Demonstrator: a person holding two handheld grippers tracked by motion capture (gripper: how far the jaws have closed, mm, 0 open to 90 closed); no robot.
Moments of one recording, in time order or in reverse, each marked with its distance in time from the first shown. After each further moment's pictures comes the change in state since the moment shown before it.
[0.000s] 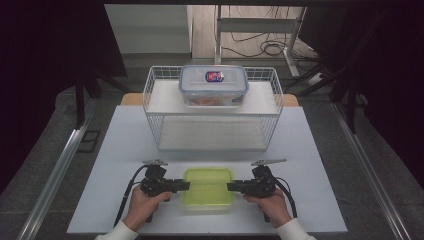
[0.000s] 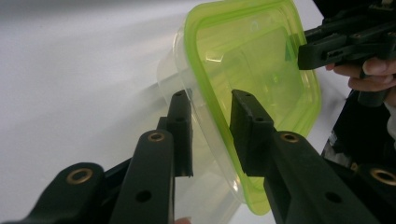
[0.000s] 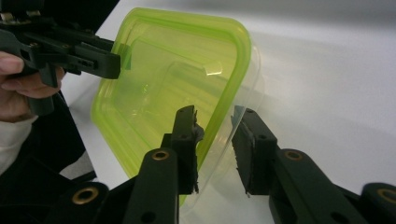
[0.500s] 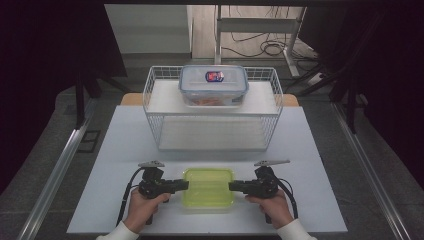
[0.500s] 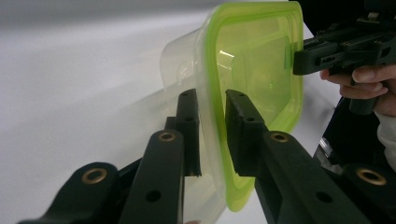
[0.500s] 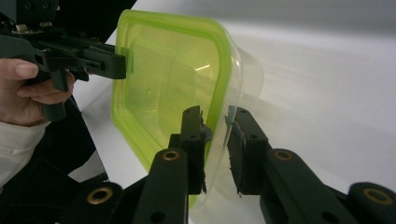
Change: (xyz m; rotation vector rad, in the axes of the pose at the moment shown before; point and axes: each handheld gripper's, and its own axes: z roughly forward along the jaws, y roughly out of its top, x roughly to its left) left arm -0.004 -0.005 -0.007 -0.065 -0.016 0.004; right arm 0.003 -0.002 -0.008 -0.033 0.025 -0.005
